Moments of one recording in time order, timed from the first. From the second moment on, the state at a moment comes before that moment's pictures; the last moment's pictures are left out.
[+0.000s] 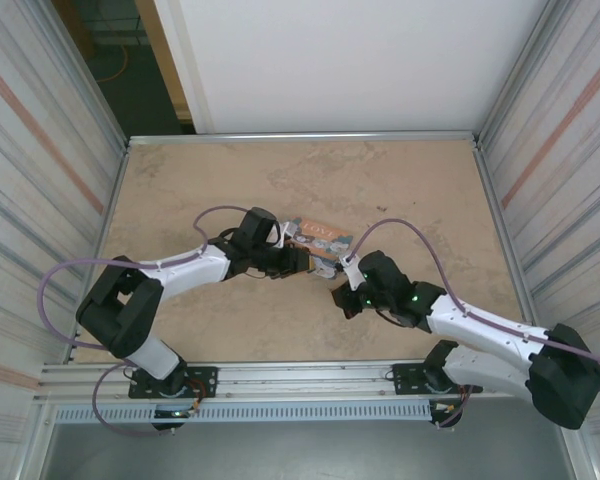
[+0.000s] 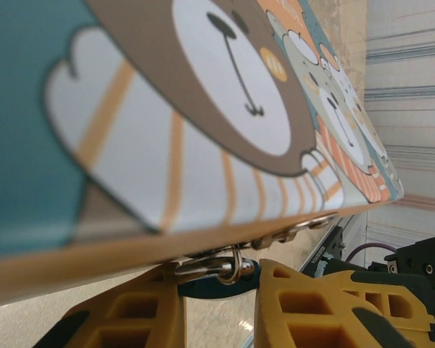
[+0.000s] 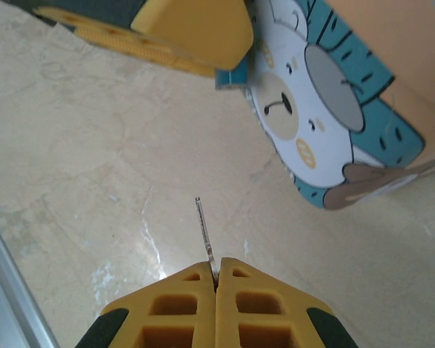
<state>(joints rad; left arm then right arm) -0.66 1.57 0.85 -0.10 0.59 -0.80 0.83 1.02 0.48 -0.19 -0.15 0.28</state>
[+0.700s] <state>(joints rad) -0.66 1.55 0.85 -0.10 0.59 -0.84 0.86 1.14 0.47 0.00 -0.09 0.28</state>
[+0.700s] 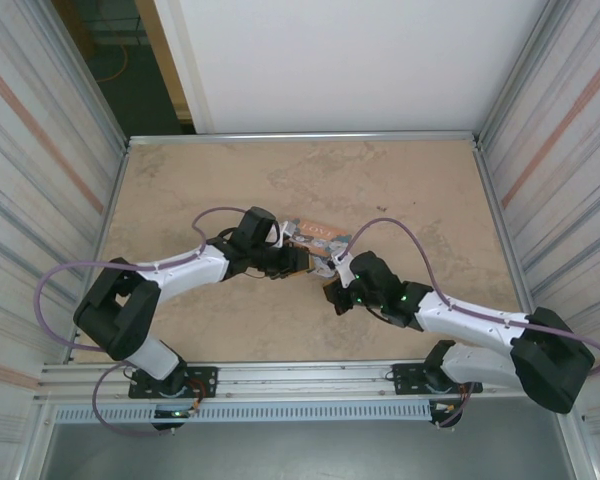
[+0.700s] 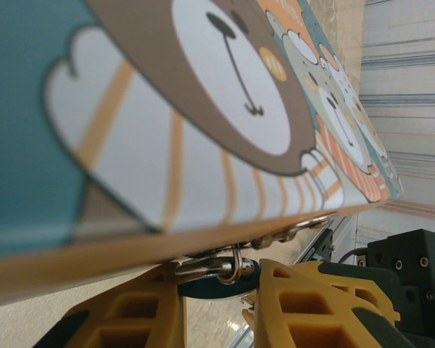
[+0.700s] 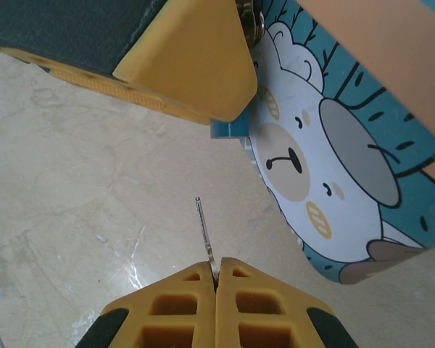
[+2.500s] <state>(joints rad) -0.67 1.55 0.85 -0.10 0.58 -0.84 0.83 1.24 0.47 0.13 -0.09 0.28</state>
